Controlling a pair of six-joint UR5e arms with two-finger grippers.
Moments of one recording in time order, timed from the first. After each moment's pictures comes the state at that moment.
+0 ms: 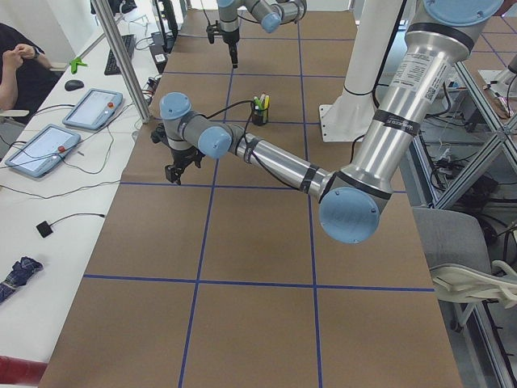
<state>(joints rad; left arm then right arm) -1.24 -1.96 -1.59 -1.67 -2.31 0.05 0.78 -0.59 1.54 -2.08 2.01 0.75</state>
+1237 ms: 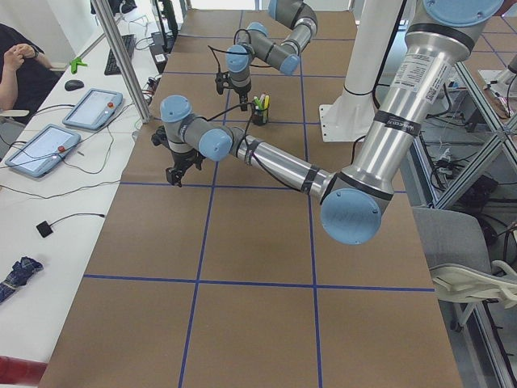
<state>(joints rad) -1.24 -1.95 -1.59 -1.68 -2.31 0.05 0.51 -0.20 1.02 -2.12 1.74 1.02</state>
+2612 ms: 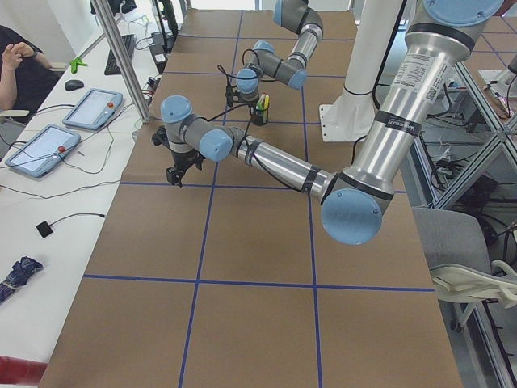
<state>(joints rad) -1.24 -1.95 -1.59 -1.68 -2.32 0.05 0.45 -0.21 0.96 -2.19 1.67 1.02</state>
